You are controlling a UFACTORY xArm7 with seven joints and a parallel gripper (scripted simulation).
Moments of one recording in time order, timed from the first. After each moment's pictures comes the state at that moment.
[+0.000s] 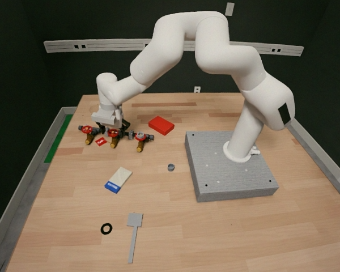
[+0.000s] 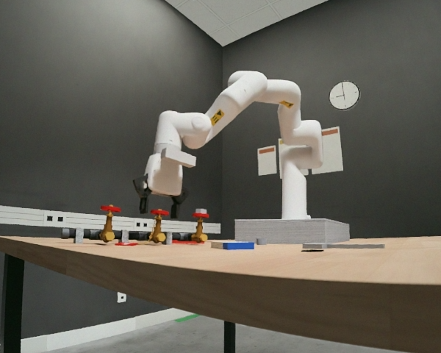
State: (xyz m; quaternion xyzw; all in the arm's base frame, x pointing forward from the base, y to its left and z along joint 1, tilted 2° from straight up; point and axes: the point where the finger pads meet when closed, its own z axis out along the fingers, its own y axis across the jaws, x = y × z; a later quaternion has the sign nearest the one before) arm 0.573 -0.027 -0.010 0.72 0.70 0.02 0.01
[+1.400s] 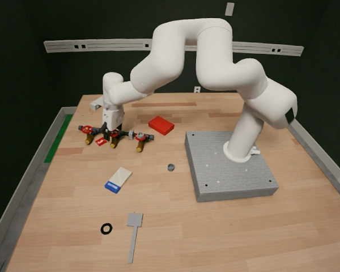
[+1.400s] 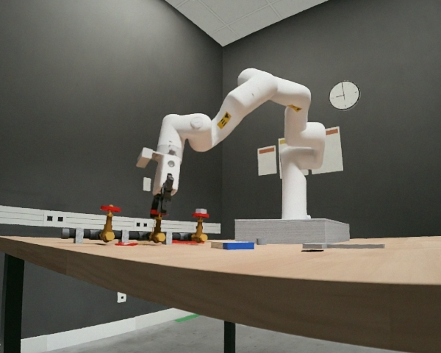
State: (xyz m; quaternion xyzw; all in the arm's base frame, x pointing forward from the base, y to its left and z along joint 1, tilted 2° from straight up) arm 0.574 -0.027 -0.009 0.99 -0.15 0.05 -0.04
